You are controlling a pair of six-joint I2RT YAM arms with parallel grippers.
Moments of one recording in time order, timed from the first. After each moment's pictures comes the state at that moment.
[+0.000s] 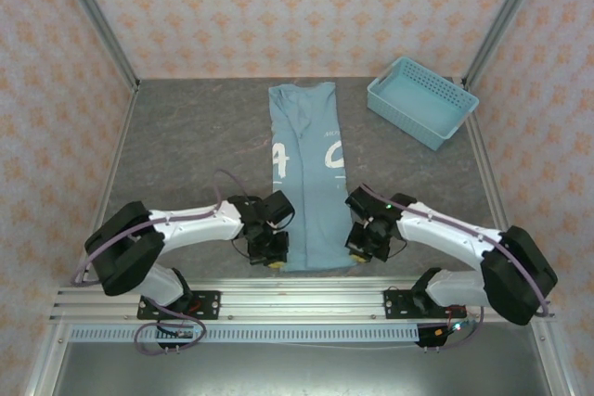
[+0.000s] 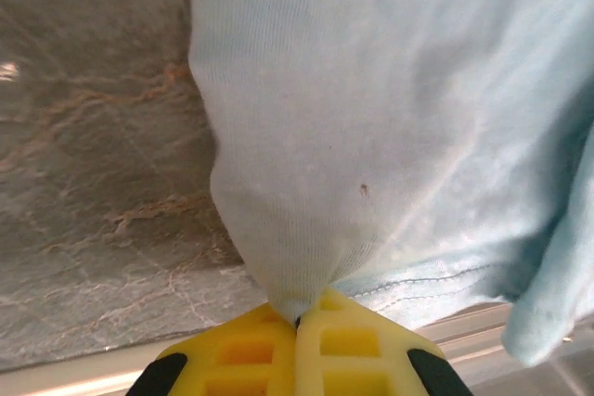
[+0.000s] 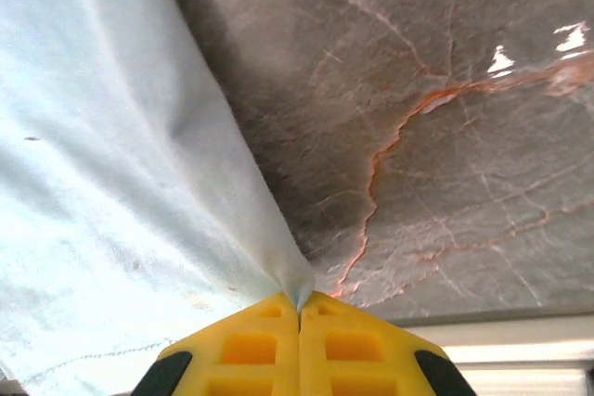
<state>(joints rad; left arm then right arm) -0.86 1.47 0.78 -0.68 0.35 -1.11 0.73 1.22 0.67 -0.88 -0.27 1.16</state>
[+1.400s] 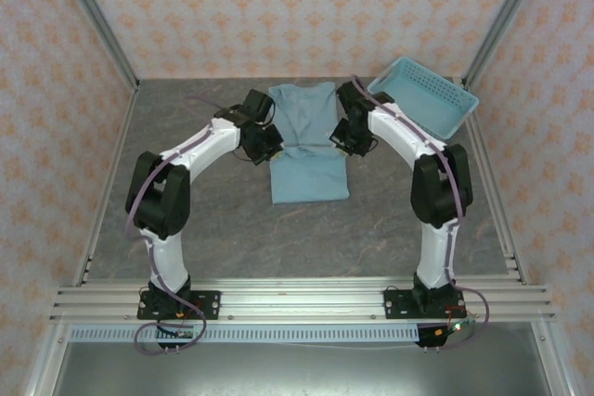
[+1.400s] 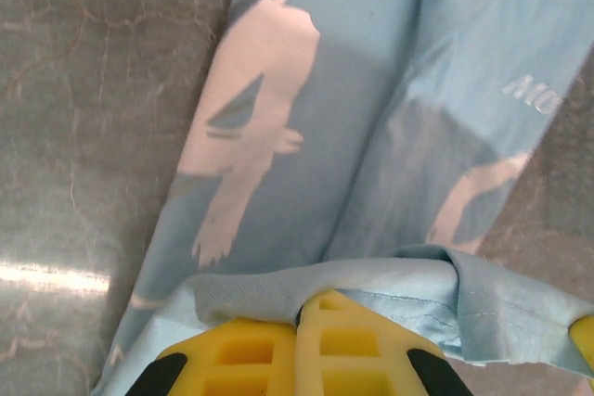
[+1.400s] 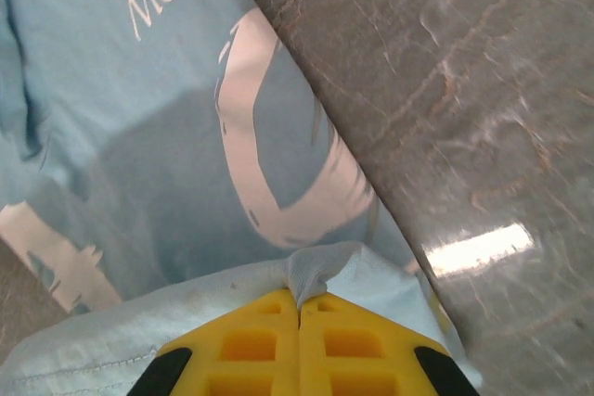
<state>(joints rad) -0.37 1.93 1.52 -0.72 0.21 -0.99 0.39 2.01 1.70 -0.99 -0.10 0.93</state>
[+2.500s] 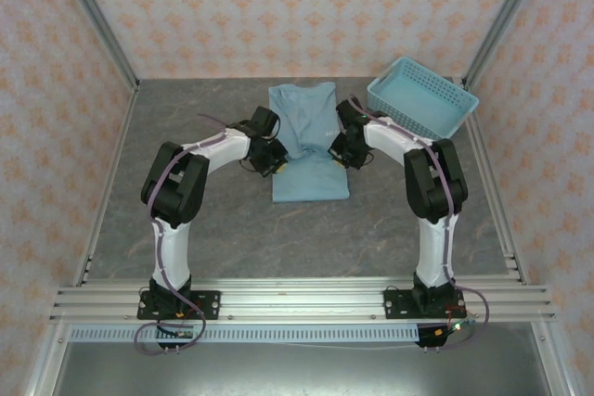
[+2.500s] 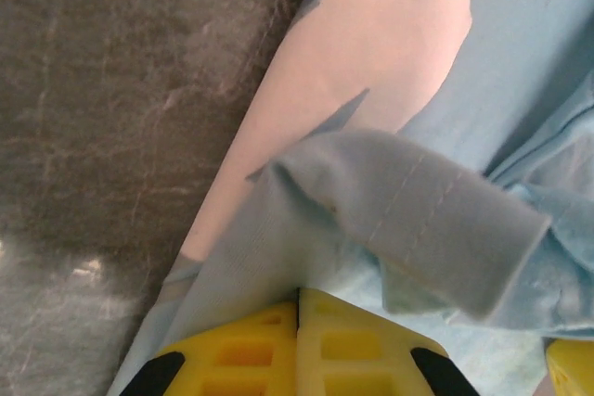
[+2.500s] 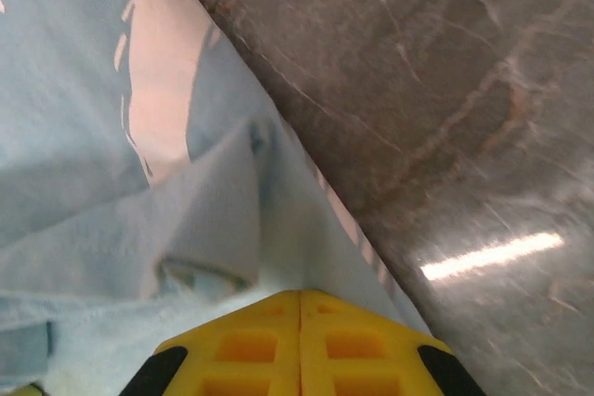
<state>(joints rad) -0.38 2.05 1.42 -0.54 0.26 -1.10 0.39 2.05 1.52 -0.75 -0.15 0.96</state>
